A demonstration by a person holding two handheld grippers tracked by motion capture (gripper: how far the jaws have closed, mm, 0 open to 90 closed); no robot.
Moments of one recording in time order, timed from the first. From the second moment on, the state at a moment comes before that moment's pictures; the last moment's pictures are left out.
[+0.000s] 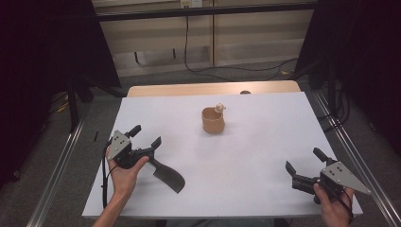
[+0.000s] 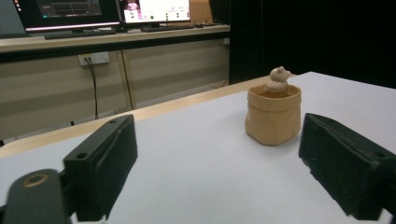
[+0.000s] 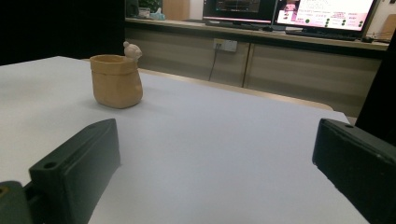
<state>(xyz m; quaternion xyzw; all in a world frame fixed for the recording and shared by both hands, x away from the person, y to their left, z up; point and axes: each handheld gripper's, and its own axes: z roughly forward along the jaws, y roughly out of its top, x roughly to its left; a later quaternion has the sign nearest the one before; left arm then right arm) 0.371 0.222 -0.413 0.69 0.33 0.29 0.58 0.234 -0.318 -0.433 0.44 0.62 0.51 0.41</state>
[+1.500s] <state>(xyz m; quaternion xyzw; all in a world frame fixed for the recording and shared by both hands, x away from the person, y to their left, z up) 0.399 0.249 -0.419 0.78 0.39 0.14 0.46 0.234 -0.318 -0.433 0.44 0.62 0.50 0.41</state>
